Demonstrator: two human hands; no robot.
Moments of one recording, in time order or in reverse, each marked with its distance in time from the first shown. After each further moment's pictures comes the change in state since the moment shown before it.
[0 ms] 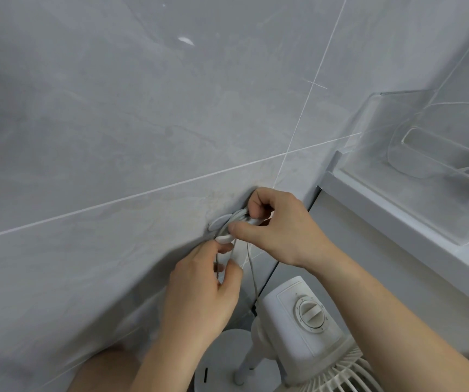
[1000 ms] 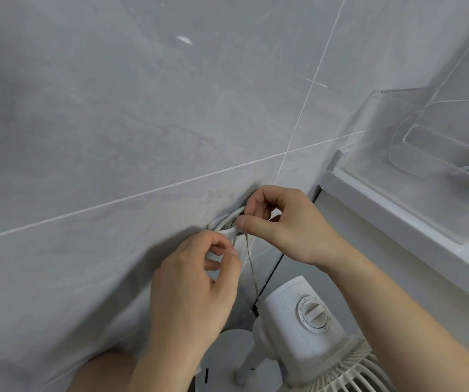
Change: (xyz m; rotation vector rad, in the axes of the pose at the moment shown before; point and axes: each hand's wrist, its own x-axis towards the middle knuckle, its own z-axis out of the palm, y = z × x) left_hand -0.001 0.007 -0.010 -0.013 0.173 0.148; right_hand 0.001 0.001 -0.014 0.089 -0.070 0.001
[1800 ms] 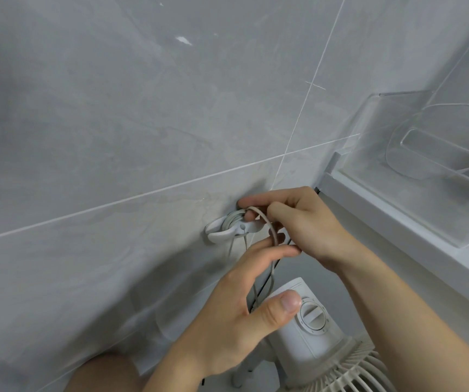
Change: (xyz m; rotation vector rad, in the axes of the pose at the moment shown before) left_hand -0.007 0.011 0.014 -0.511 -0.660 0.199; right_hand -0.001 0.000 -0.017 0.204 -0.042 0.126
